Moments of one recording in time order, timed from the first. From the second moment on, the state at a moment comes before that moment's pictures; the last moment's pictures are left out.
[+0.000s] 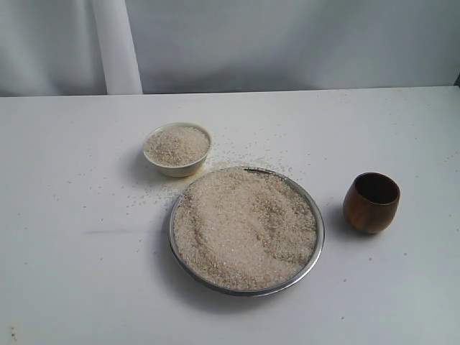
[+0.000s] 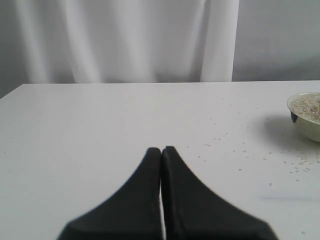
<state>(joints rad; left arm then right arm) -0.01 0.00 0.00 -0.04 0.35 0.04 0.19 0.59 -0.38 -0.12 -0.44 0.11</state>
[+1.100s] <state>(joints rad) -0.01 0.00 0.00 -0.04 0.35 0.04 0.04 0.33 -0.37 -0.11 -0.08 0.02</state>
